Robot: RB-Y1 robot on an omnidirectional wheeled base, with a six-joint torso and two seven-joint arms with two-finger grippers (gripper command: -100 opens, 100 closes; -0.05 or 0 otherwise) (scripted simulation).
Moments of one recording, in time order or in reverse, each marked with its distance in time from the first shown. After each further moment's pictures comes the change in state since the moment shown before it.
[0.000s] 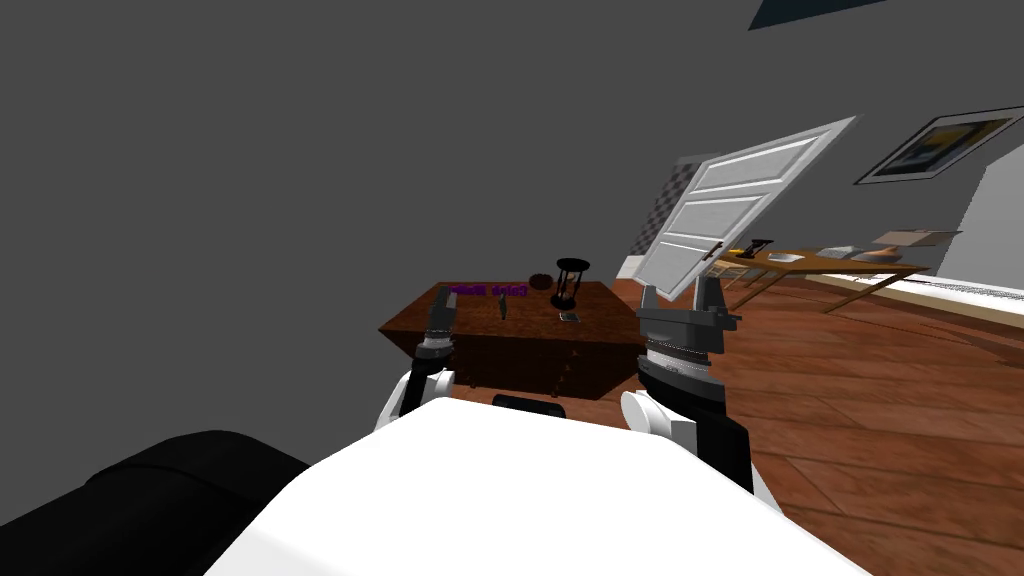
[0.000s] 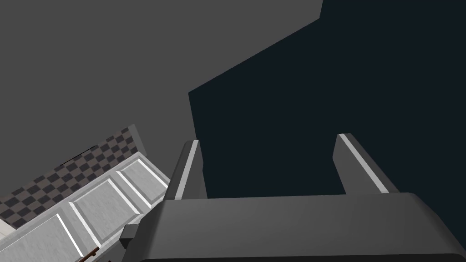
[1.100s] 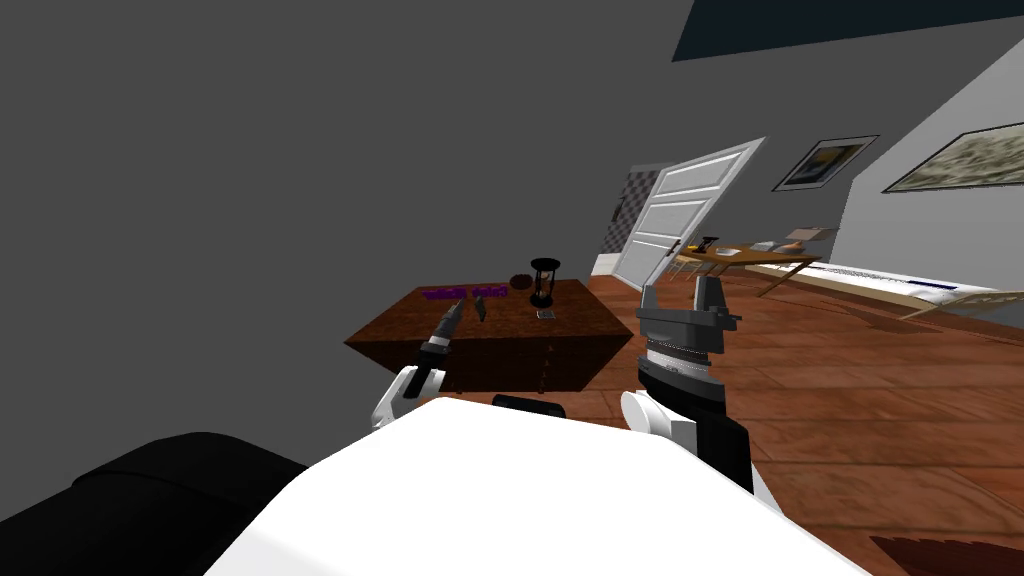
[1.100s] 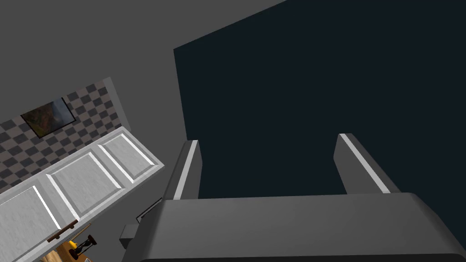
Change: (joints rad) left arm -0.075 0.150 0.087 0.246 -0.172 0.125 -0.162; right arm 0.000 0.000 0.000 0.000 0.000 0.000 0.000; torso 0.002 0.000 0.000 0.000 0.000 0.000
